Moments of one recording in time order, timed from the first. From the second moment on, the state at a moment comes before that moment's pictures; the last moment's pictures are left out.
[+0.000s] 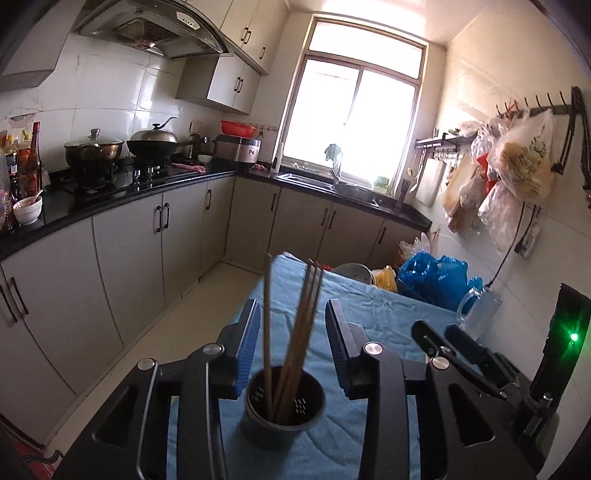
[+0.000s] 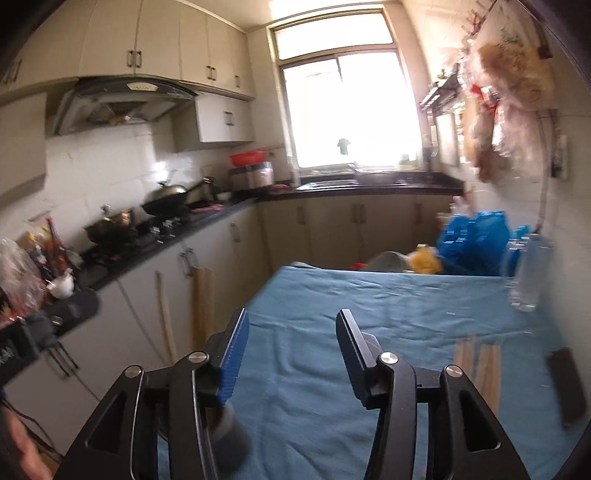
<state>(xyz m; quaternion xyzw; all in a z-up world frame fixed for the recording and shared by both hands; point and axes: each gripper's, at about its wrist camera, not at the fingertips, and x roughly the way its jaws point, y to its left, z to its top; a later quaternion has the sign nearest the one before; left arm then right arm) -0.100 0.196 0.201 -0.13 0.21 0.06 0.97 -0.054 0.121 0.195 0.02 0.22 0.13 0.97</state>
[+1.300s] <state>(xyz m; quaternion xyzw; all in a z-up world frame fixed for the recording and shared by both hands) 0.009 -0.002 0.074 -0.08 0.44 -0.08 0.89 -0.052 -0.151 0.088 0.13 0.41 0.00 0.90</state>
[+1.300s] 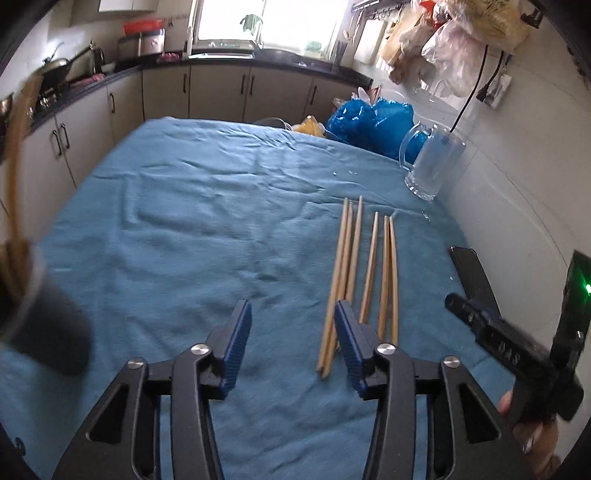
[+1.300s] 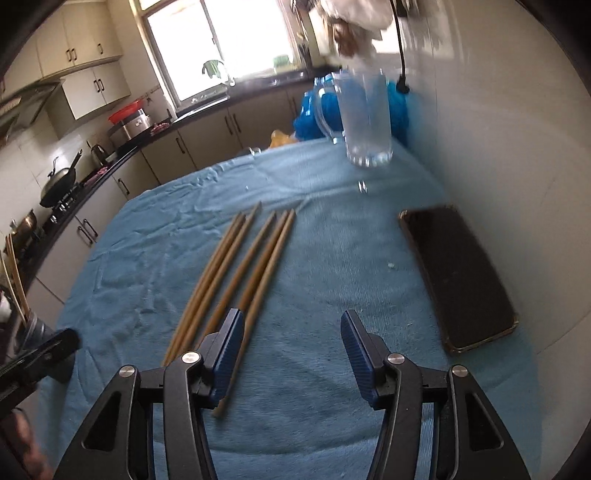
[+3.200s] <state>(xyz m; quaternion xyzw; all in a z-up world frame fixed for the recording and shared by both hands) 0.088 -0.064 0.023 -0.05 0.47 -0.18 0.86 -0.025 -0.183 0.047 0.14 0.44 0.01 0.89</state>
